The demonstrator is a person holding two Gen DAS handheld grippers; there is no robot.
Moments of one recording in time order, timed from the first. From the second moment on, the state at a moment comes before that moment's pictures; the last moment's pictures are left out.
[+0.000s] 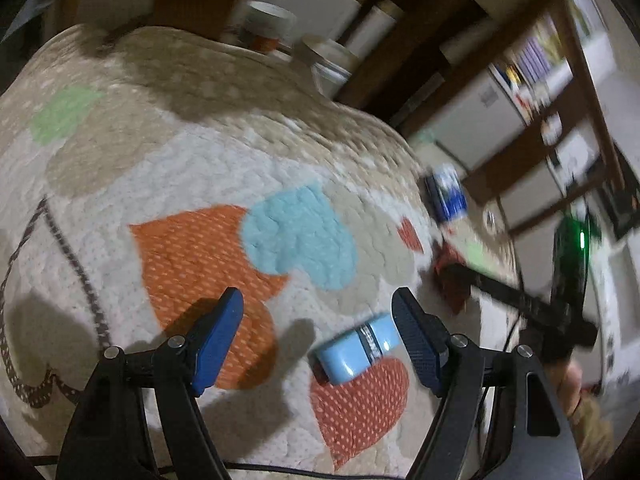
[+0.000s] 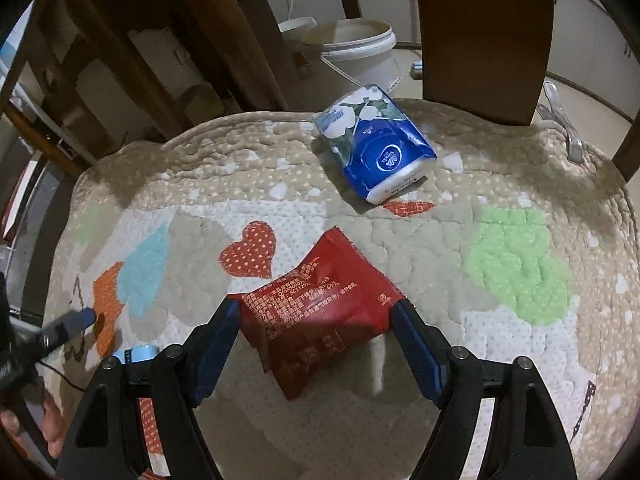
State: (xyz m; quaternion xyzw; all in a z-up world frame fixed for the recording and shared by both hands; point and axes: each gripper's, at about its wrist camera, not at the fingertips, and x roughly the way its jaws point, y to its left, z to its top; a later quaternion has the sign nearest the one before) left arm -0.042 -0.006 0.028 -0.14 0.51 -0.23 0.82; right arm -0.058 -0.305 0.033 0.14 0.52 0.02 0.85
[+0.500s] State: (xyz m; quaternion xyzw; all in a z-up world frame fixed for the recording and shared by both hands) left arm -0.070 -0.060 0.029 -0.03 0.50 -0.31 0.81; right arm -0.058 -0.294 0.038 0.11 0.54 0.05 0.84
